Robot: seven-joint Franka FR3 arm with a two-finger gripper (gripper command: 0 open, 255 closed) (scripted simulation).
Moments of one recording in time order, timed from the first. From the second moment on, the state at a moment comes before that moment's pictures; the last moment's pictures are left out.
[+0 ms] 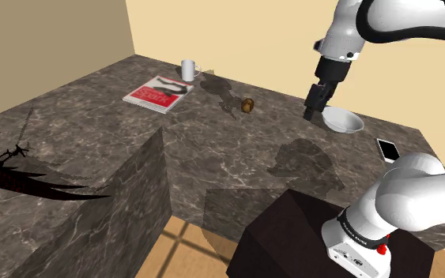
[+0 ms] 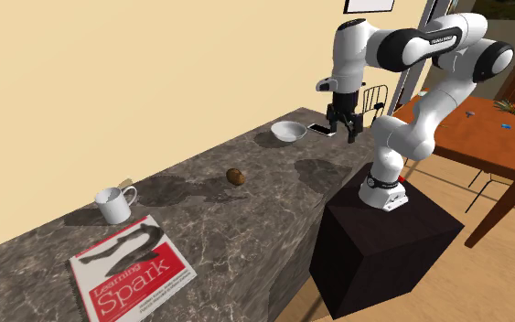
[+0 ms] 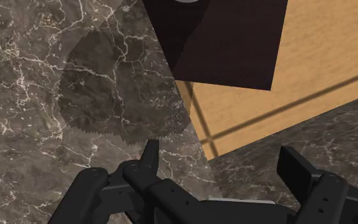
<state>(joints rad) 0.01 -0.78 -0.02 -2.45 0.07 1.57 -0.08</state>
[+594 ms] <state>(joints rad) -0.03 -0.47 0.04 -2.31 0.07 1.71 0.10</state>
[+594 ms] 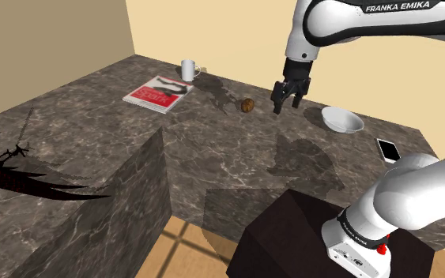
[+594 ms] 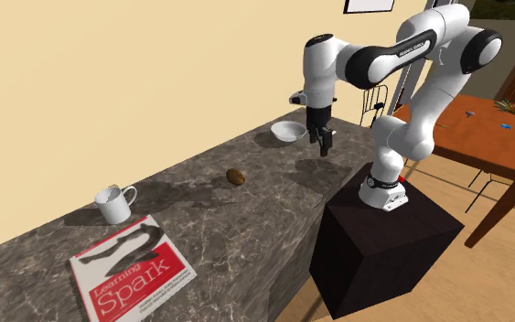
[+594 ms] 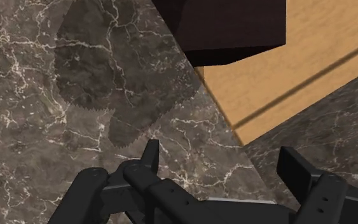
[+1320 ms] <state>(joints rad) -0.09 0.01 0.06 -1.95 0.00 1.76 0.37</state>
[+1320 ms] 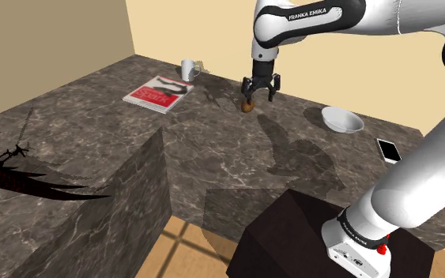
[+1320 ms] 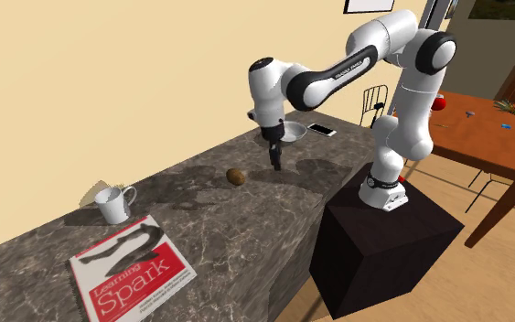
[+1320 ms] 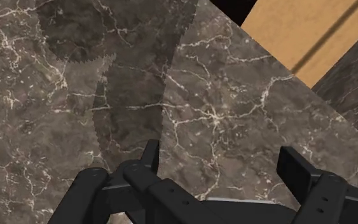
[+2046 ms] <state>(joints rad) -0.12 0.47 0.00 -1.46 -0.04 1.65 0.59</state>
